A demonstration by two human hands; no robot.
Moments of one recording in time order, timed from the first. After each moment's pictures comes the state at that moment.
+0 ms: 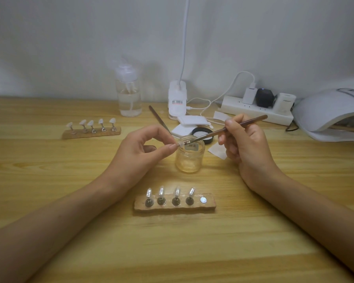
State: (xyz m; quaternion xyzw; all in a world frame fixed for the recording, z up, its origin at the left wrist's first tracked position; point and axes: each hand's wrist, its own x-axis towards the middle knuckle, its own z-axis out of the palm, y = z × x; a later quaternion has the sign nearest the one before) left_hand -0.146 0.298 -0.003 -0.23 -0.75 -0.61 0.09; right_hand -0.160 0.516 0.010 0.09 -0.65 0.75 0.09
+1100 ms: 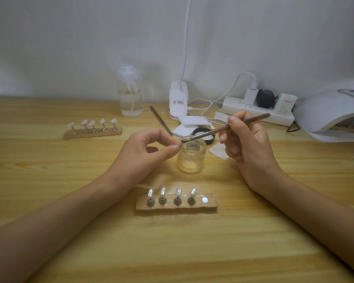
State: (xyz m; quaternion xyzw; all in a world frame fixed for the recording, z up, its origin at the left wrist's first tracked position) left_hand -0.144 0.300 -0.001 -0.18 -0.77 -0.60 0.08; right_hand -0.160 0.516 0.011 0.13 -0.63 0.76 0.09
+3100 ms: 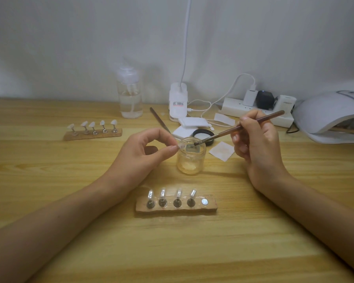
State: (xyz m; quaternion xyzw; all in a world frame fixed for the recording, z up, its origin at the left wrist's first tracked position) left_hand -0.141 0.297 0.002 -0.19 -0.77 -0.61 0.06; right_hand -0.160 0.523 0.014 0.08 -0.64 0.75 0.15
